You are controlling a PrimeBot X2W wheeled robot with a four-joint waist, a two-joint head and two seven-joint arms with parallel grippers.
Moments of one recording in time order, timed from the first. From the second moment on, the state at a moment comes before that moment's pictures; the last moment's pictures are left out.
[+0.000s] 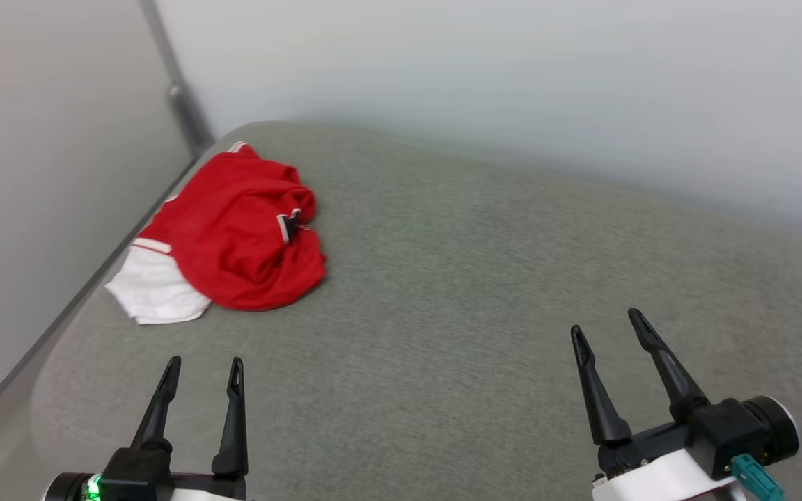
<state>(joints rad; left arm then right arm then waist) 0.15 0.05 0.01 -0.10 -0.05 -0.08 -0.26 0.03 -0.05 0.15 -0.01 0.01 0.13 -0.26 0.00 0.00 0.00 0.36</state>
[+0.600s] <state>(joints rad) 0.17 0.05 0.04 -0.11 -0.05 -0.07 -0.26 0.02 -0.05 0.20 0.01 0.02 0.13 -0.26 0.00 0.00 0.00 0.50</state>
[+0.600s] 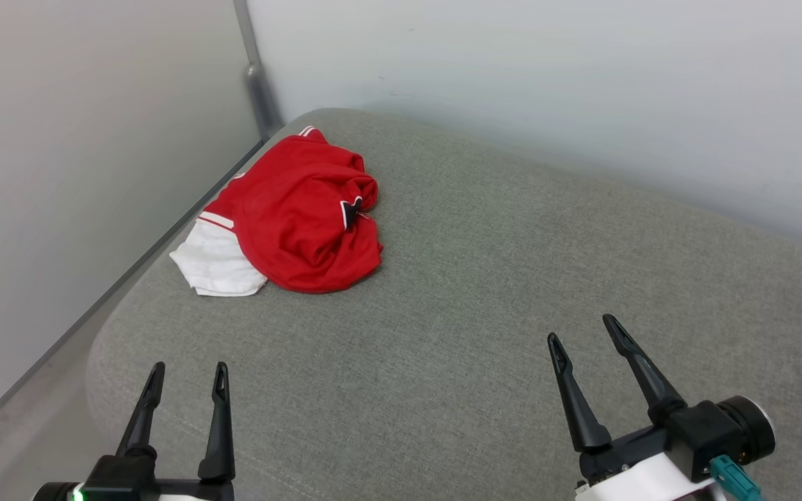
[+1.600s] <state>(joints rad) -0.43 0.57 -0.18 0.18 -0.47 -0.13 -0.21 -0.15 -0.16 0.18 -0.11 -0.11 0.13 -0.26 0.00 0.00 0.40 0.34</state>
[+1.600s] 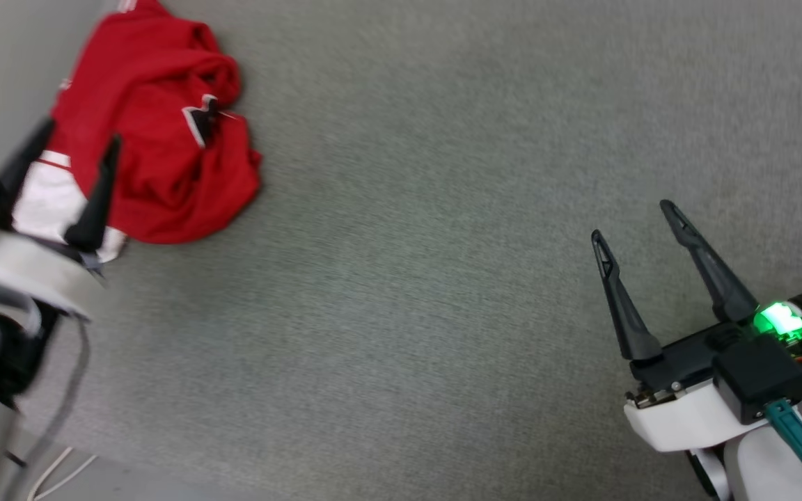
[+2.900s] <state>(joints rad) -0.88 0.90 -0.60 0.57 -1.11 -0.13 0.30 -0.20 -0.15 0.15 -0.13 -0.12 0.13 -0.26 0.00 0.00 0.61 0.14</state>
